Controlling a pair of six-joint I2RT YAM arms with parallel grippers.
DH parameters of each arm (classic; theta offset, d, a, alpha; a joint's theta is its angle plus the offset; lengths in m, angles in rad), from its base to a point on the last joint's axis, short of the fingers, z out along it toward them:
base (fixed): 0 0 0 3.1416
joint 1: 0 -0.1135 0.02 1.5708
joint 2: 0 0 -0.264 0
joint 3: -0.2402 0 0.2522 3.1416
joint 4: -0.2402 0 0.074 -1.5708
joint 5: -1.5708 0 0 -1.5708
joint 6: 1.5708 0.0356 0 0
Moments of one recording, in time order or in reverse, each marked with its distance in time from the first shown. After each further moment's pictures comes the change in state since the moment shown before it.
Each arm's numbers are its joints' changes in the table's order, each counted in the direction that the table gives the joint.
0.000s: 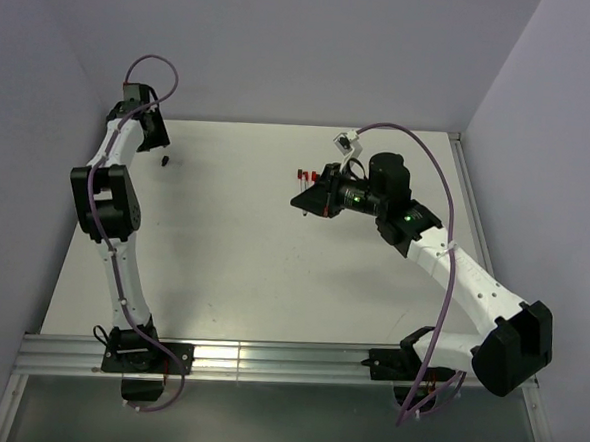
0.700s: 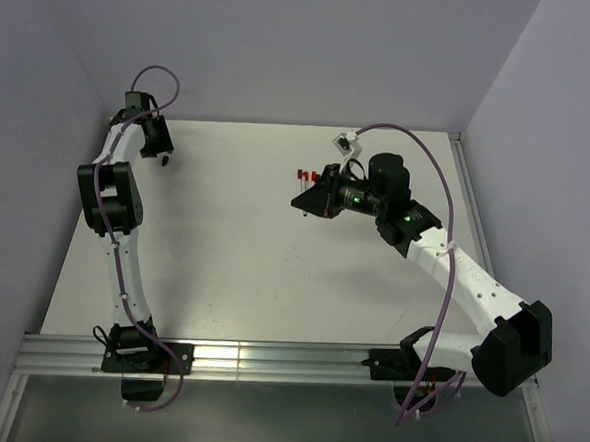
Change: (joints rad) left arm -0.032 0.146 -0.069 0.027 -0.143 0.025; right arm 0.003 0.000 0.007 0.002 0.000 -0.016
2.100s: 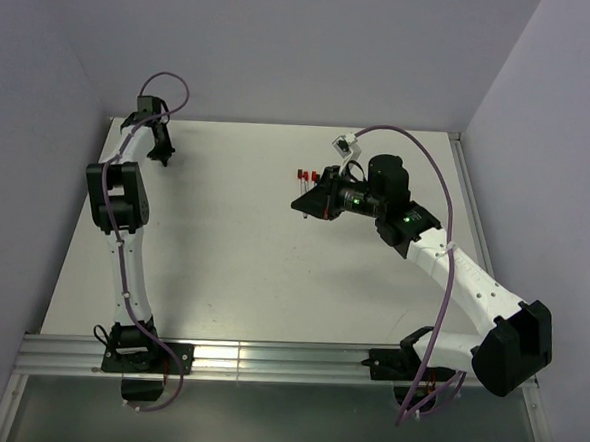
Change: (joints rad) left arm 0.039 0.043 -0.016 -0.002 0.135 0.006; right arm 0.001 -0.001 0.013 0.000 0.008 -0.006
